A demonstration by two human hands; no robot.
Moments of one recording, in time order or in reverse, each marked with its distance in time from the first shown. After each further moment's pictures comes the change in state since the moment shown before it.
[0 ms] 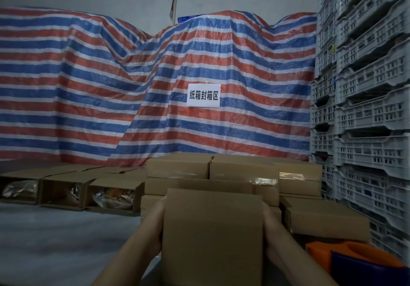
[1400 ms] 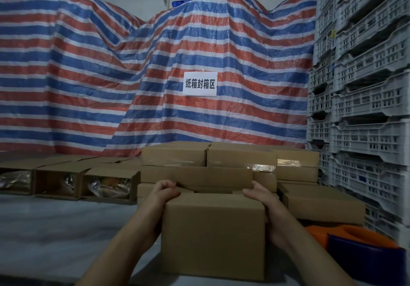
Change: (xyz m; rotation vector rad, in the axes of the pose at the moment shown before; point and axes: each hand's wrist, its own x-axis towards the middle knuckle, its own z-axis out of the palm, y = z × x) left_hand 0.007 0.001 -0.007 0.059 -0.125 -0.001; right_hand 0.008 0.000 -0.023 -0.067 -0.166 -0.012
